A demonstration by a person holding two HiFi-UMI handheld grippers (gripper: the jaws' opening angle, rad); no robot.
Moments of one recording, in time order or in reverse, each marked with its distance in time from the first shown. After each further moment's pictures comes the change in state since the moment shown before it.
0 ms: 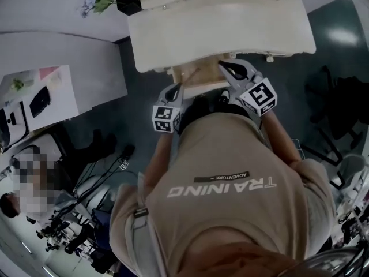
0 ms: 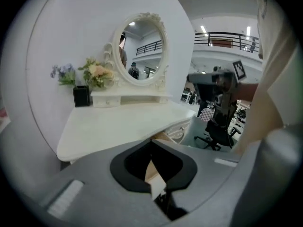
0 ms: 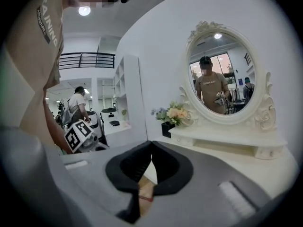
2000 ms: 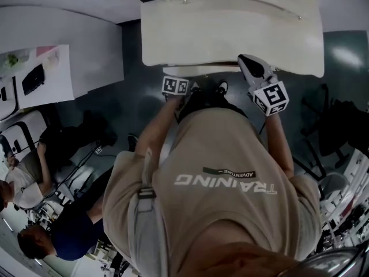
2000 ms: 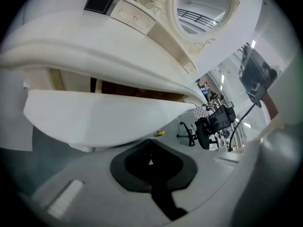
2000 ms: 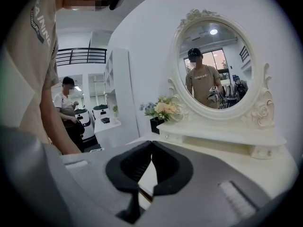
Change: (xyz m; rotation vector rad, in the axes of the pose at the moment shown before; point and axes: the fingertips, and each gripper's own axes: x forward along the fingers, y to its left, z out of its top) left arm 0.127 0.059 -0.147 -0.484 0.476 -0.207; right arm 0.057 -0.071 -0.007 0.036 0.061 -0.062
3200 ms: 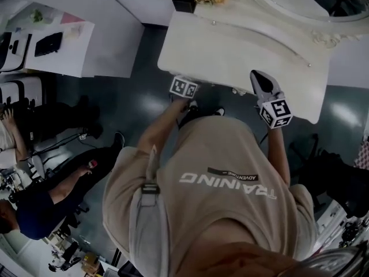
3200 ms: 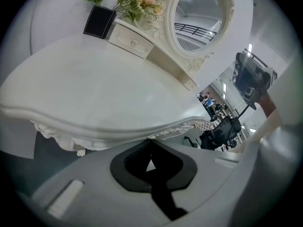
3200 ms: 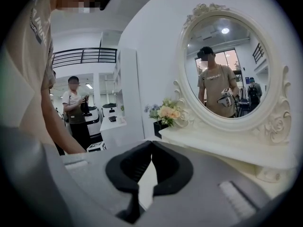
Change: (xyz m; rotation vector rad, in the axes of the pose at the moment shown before) left arm -0.026 -0.010 0.064 0.005 -0.182 0.054; right arm 0.017 -0.019 0.032 -0.082 -0.004 0.117
